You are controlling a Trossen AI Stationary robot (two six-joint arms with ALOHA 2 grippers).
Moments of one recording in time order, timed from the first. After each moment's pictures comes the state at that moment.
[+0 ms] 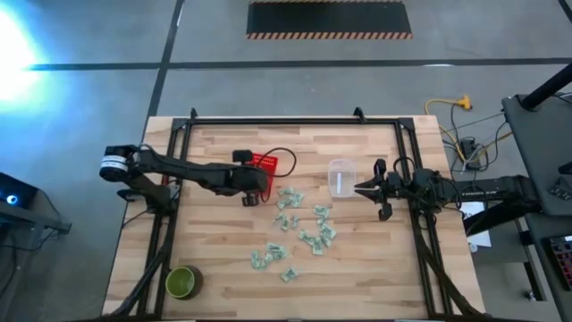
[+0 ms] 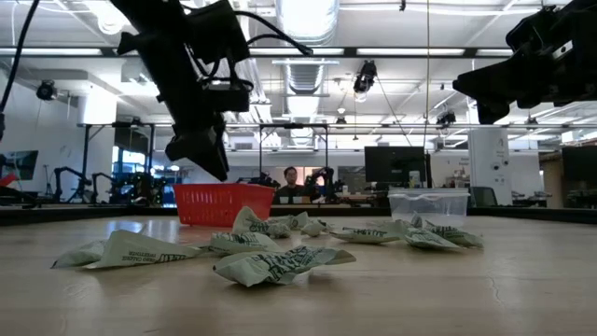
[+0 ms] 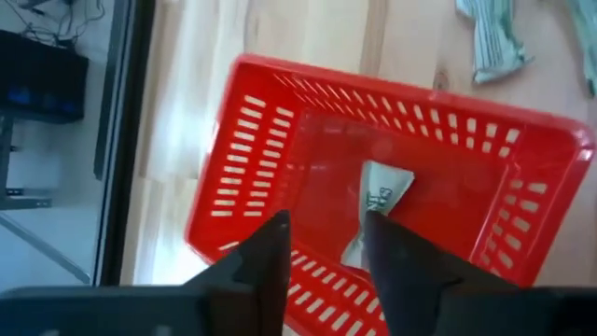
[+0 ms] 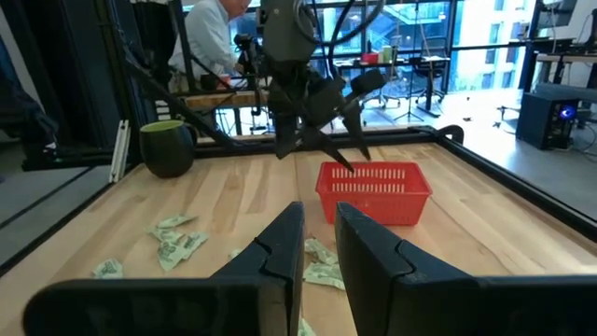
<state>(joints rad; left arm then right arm) 0.03 1.50 0.90 -0.48 -0.56 0.09 -0.04 0.34 0.01 0.33 -0.02 0.10</state>
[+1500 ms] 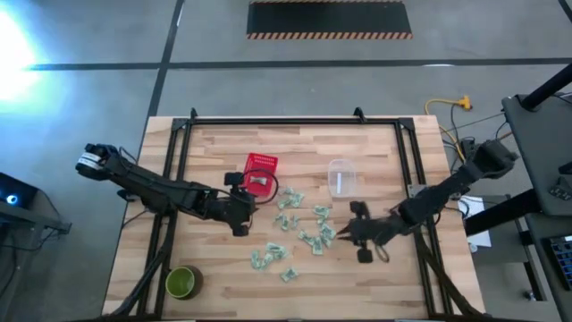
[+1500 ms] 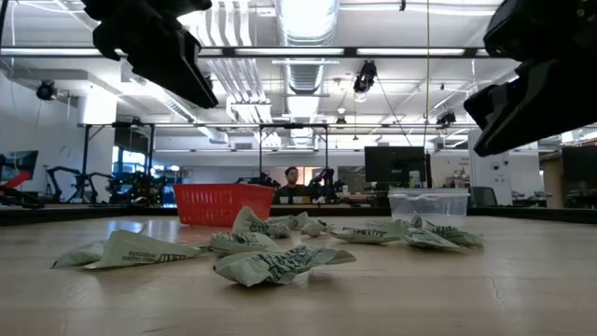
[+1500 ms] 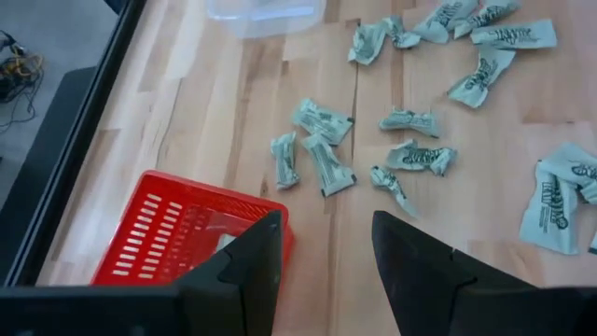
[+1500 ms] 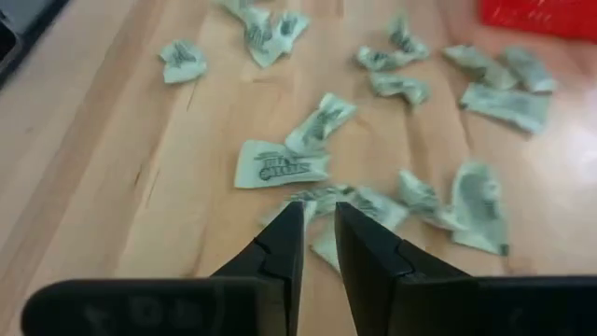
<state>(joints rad) -0.32 1.27 0.89 -0.48 -0.53 -0.15 0.55 1.30 0.47 0.10 0.36 0.37</state>
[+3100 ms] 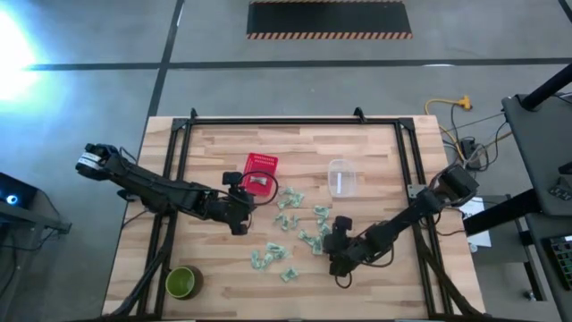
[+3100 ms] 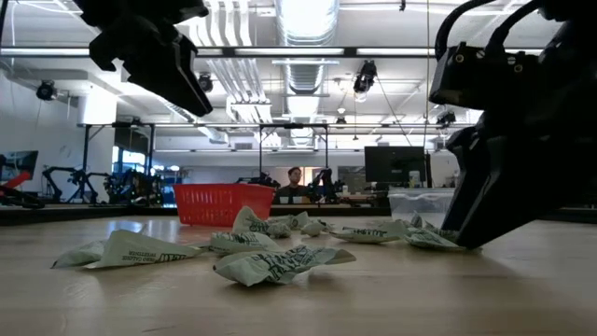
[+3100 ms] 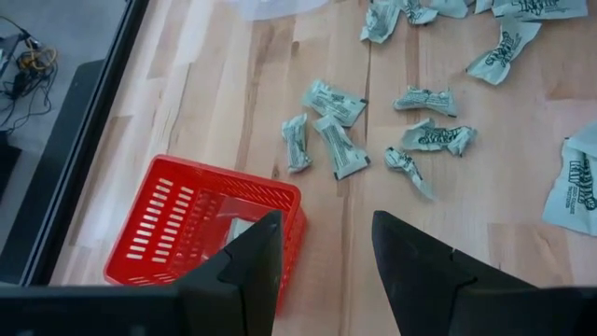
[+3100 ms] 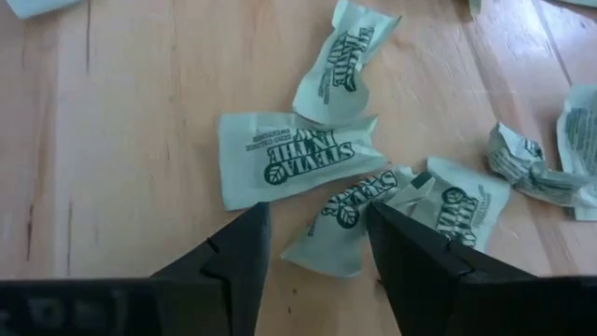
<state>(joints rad) -0.32 1.27 0.88 -0.51 -0.56 -0.15 0.57 1.80 0.85 -0.16 0.45 0.65</state>
